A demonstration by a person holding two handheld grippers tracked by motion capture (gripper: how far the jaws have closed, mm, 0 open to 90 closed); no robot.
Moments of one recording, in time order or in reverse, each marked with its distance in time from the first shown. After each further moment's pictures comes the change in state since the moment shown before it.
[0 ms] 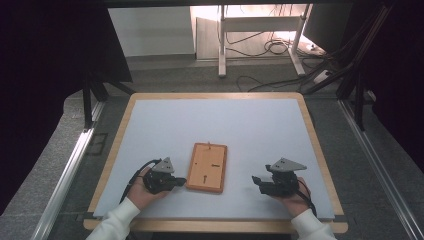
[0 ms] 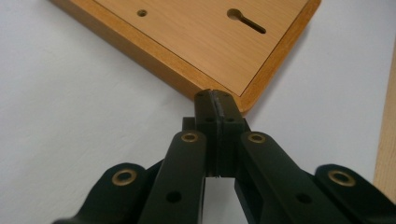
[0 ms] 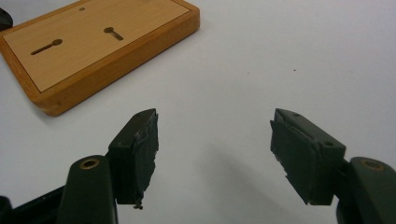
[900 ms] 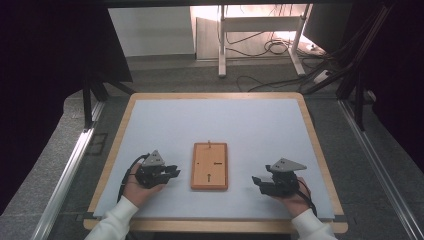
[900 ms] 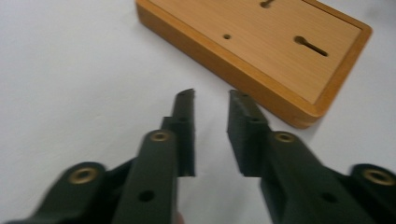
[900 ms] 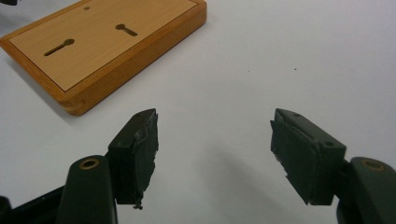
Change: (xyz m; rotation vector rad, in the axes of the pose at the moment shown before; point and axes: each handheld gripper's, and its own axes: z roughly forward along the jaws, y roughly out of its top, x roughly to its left) left arm 0.016 -0.009 -0.018 -0.120 0.164 -0.112; right arm -0.001 -0.001 0.001 0.008 0.008 -0.005
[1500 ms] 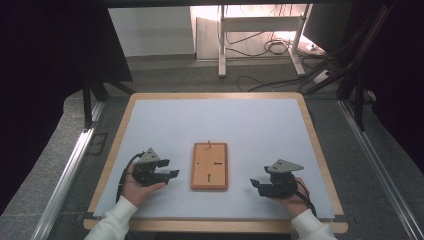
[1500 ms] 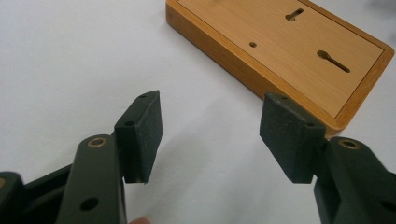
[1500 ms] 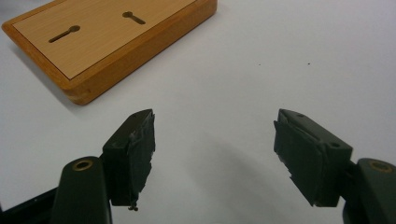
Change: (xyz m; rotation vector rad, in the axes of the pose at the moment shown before) left arm 0.008 -0.003 -0.003 -0.030 0.037 -0.085; right arm 0.003 -0.002 0.004 0.024 0.017 -0.027
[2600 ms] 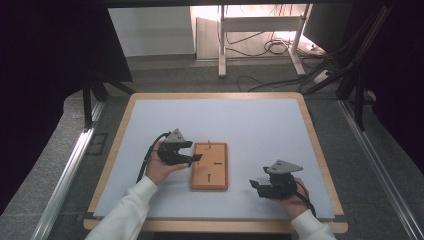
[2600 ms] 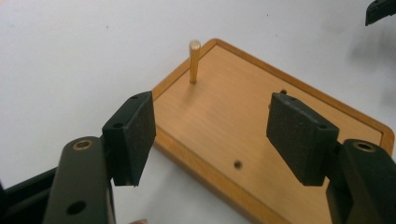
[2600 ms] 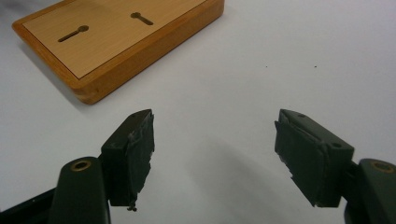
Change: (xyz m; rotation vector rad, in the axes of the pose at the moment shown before) left arm -0.004 0.077 0.055 -0.029 -0.094 0.136; right arm 0.003 0.000 -0.001 -0.006 0.008 -0.013
